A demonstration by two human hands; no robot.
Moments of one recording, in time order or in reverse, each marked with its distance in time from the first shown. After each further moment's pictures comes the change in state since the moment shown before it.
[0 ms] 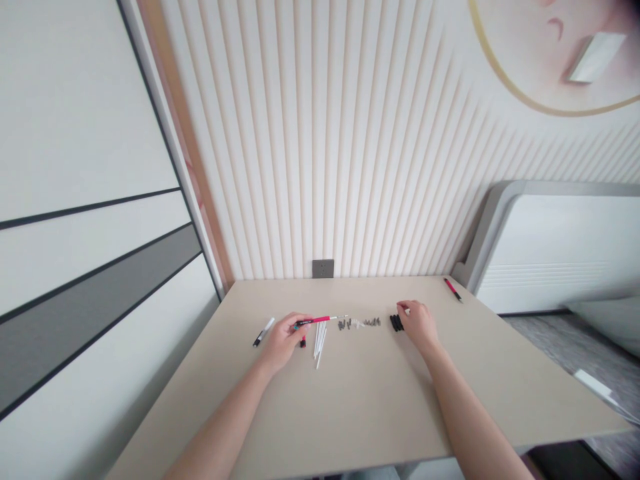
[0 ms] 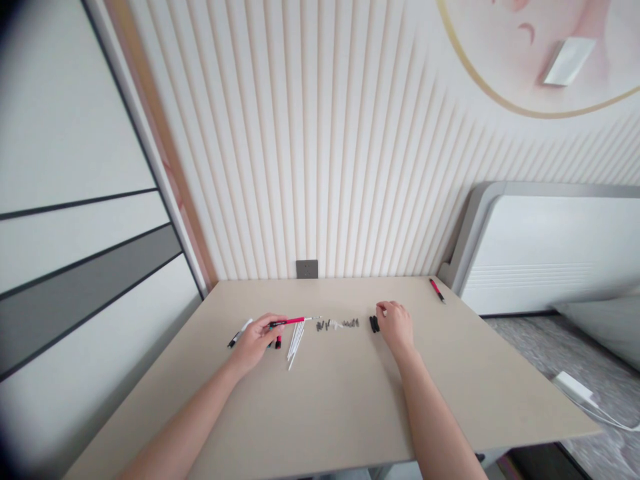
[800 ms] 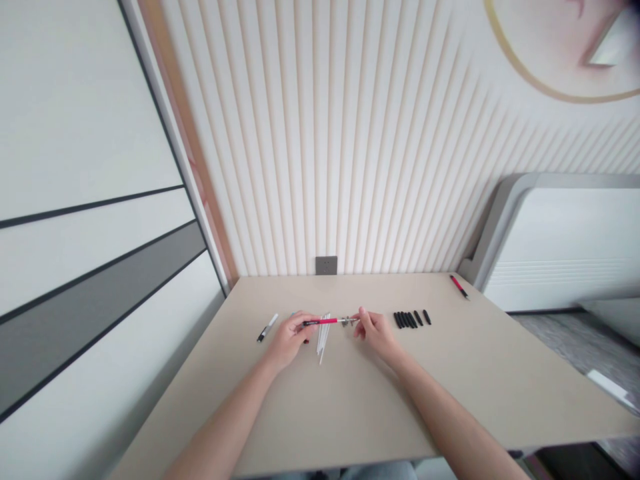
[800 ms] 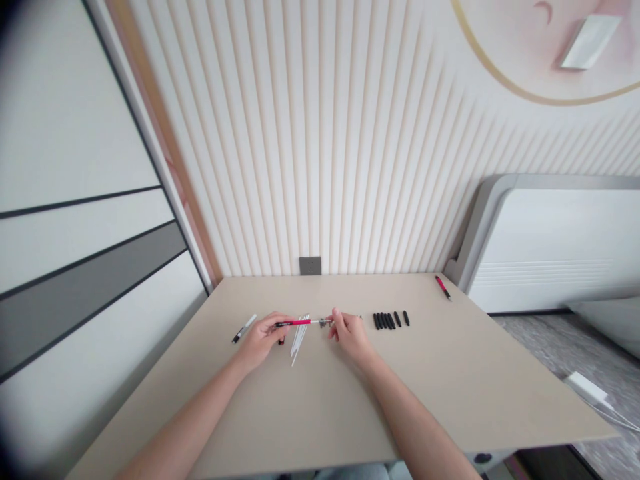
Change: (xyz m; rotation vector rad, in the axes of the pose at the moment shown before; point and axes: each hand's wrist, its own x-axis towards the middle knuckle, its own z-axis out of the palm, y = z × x) left_hand -0.002 -0.001 0.006 -0.162 -0.033 0.054; right_hand -0.048 -0.106 0.012 0.942 -0.322 -0.058
